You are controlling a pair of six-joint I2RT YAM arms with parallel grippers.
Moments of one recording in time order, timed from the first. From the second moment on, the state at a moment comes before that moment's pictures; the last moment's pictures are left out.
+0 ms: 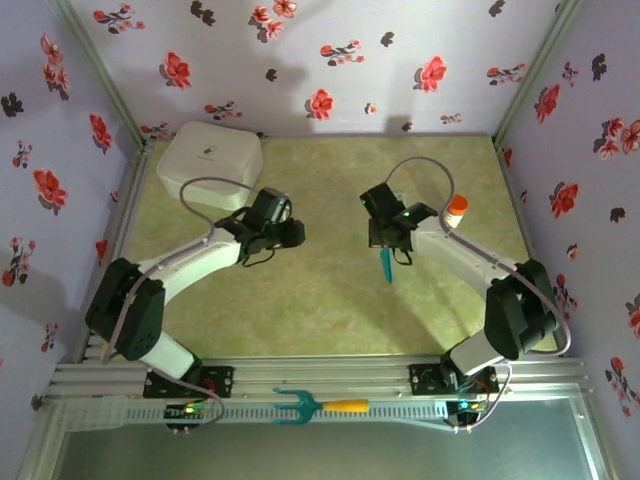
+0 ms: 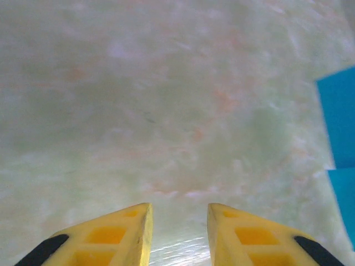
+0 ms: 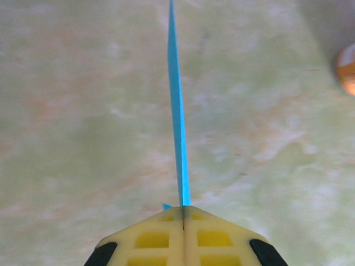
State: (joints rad) left arm -0.65 1.53 1.02 -0.35 0.00 -0.65; right arm 0.60 1.53 1.12 -0.77 0.36 0.54
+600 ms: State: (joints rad) left arm -0.57 1.28 0.87 -0.39 -0.25 -0.75; right arm 0.84 1.91 1.30 -0.81 0.45 0.53
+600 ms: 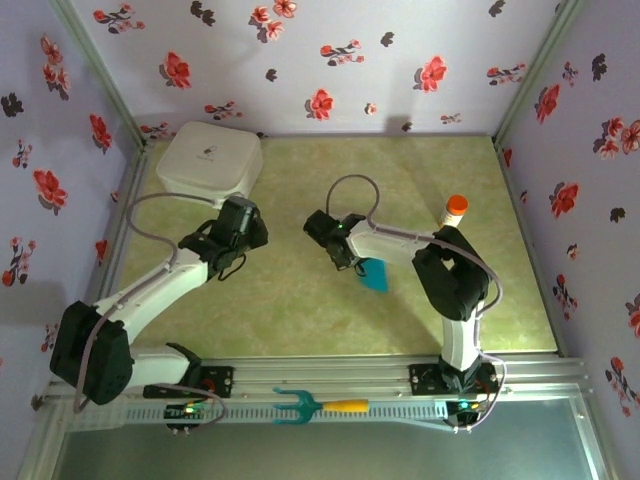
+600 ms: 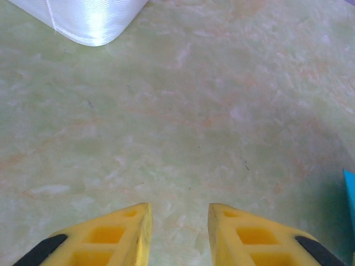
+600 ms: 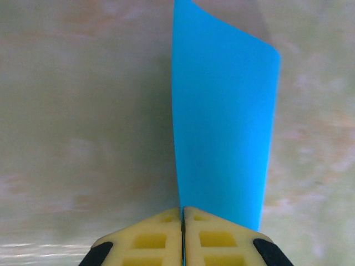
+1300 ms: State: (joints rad) left arm -0.60 1.58 0.95 -0.25 0.12 -0.75; right arm 0.36 1.42 0.66 -0.27 -0.42 0.74
